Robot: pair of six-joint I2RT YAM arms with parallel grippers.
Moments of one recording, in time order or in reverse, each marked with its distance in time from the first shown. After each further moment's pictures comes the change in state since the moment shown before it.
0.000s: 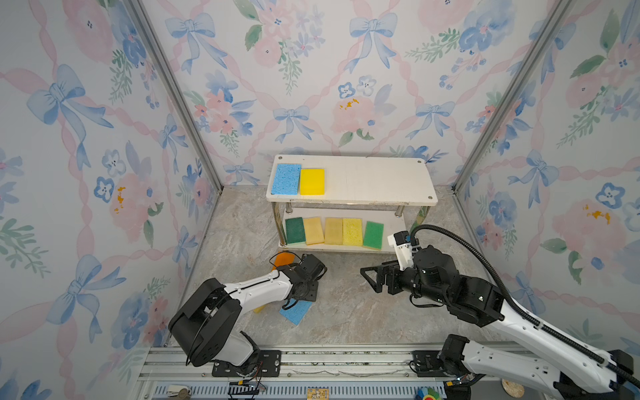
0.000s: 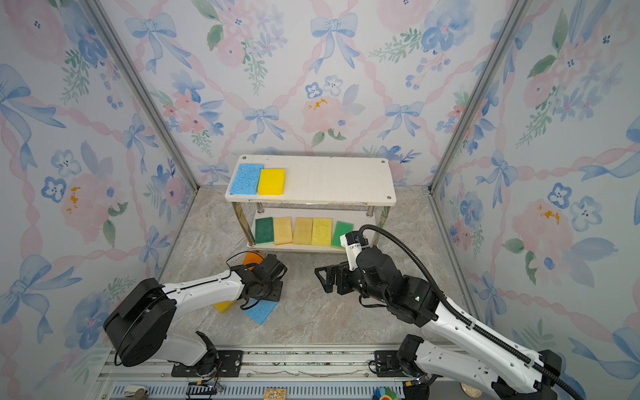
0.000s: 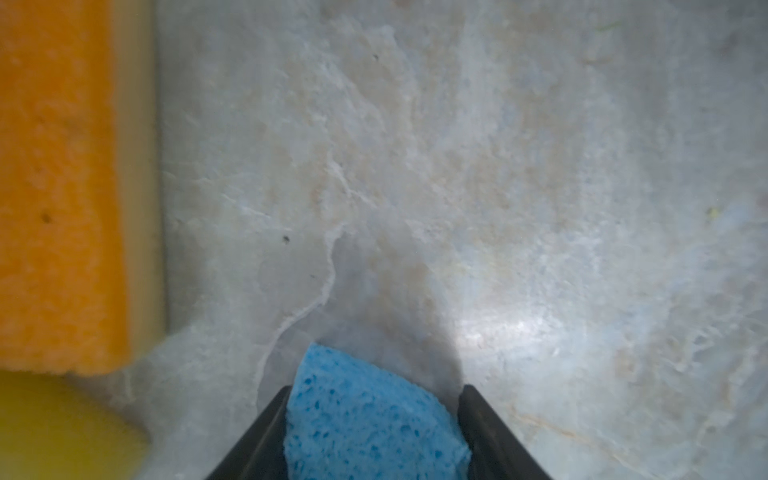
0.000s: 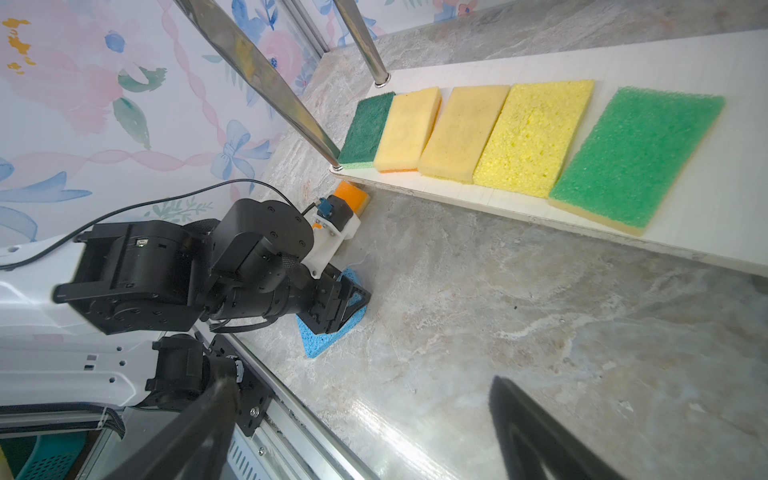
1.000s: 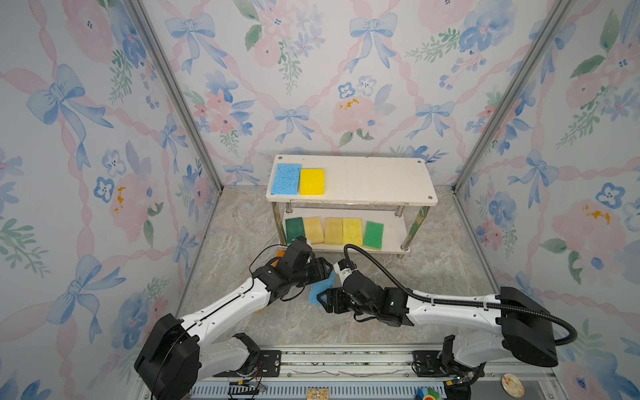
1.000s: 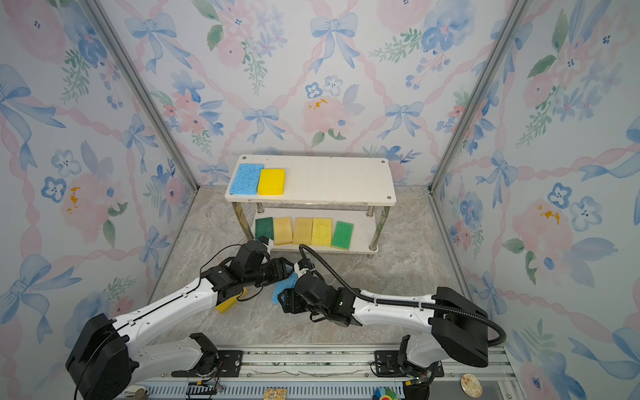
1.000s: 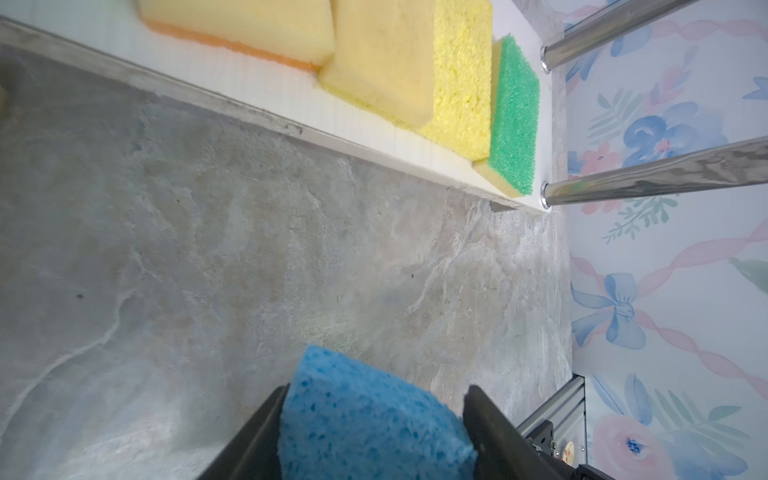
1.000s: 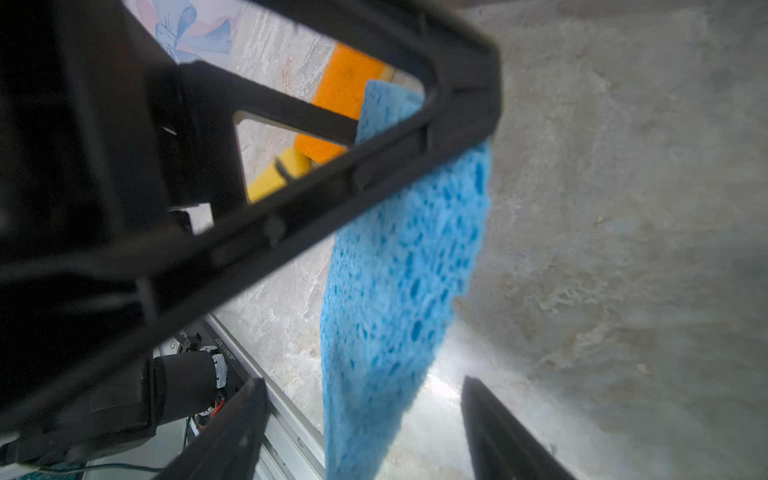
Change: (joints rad) left arm 0.066 -0.281 -0.002 0.251 0.284 -0.336; right arm 0.249 0.544 -0.146 0.547 0.045 0.262
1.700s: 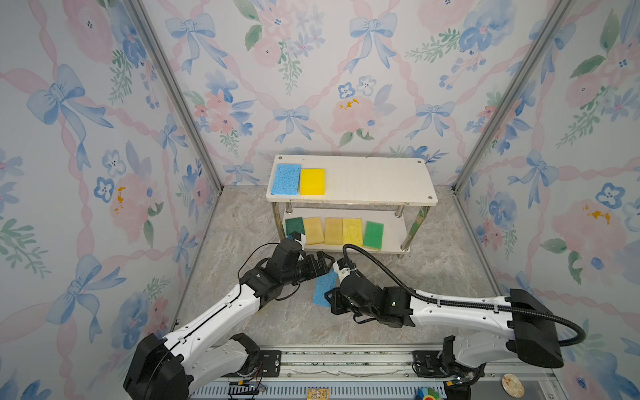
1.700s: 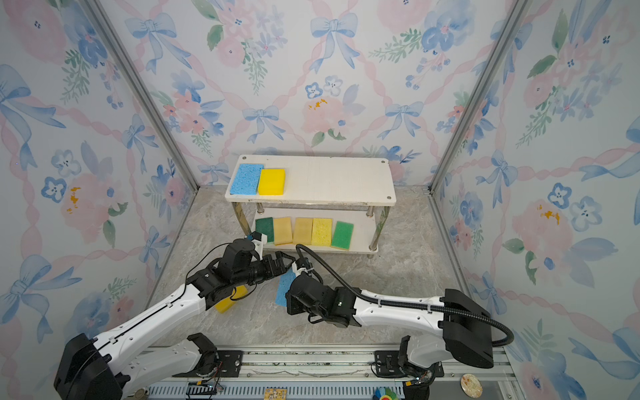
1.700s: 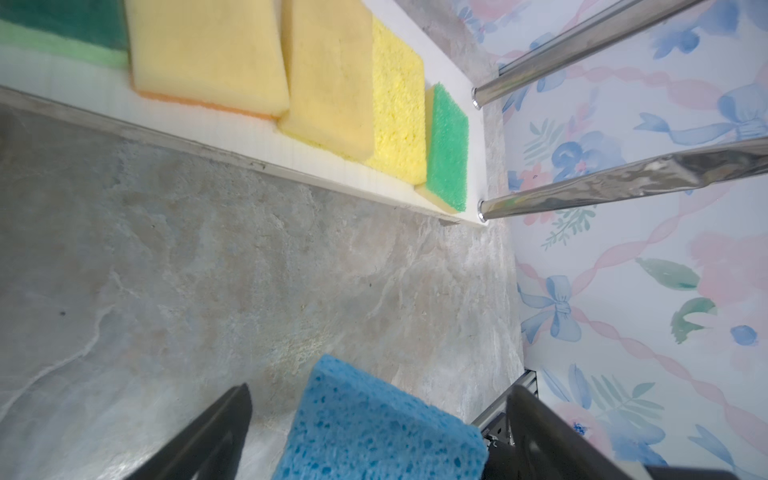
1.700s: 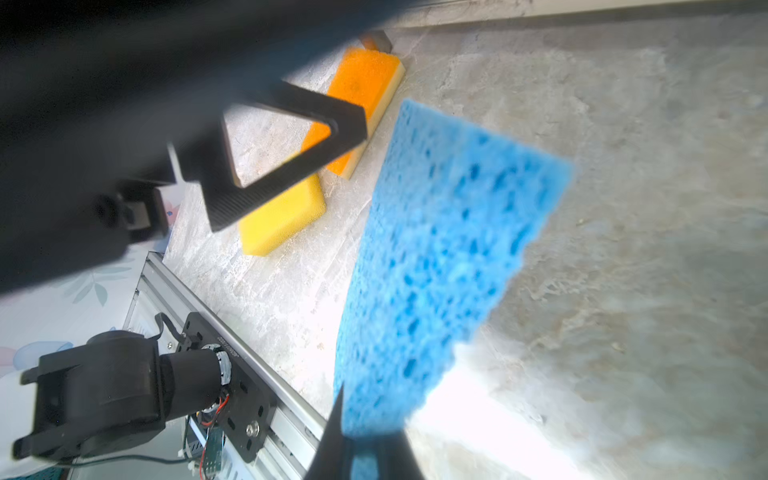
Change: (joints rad) left arm 0.063 -0.148 -0.002 0.000 0.069 0.017; right arm 0.044 -0.069 0.082 -0.191 0.076 0.002
